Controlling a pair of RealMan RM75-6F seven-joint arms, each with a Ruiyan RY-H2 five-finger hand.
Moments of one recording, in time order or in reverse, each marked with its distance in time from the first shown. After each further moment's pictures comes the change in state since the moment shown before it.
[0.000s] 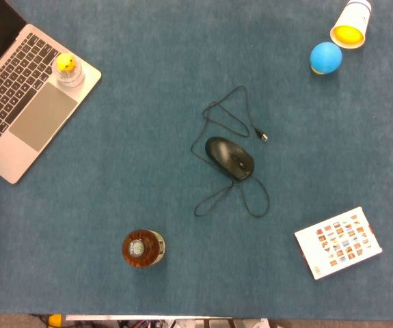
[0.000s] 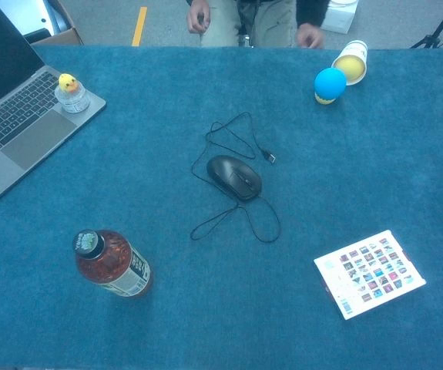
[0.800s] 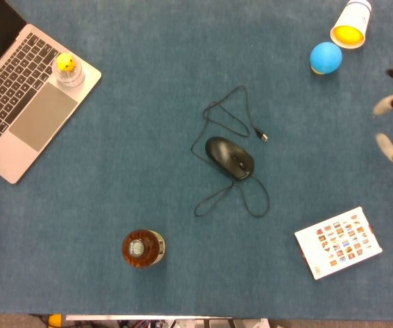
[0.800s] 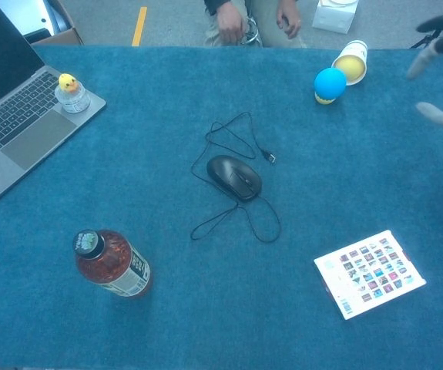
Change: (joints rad) left arm 0.026 0.003 0.010 0.027 -0.006 0.019 -0.041; right arm 0.229 0.005 0.105 -0.046 0.018 -0.212 -0.156
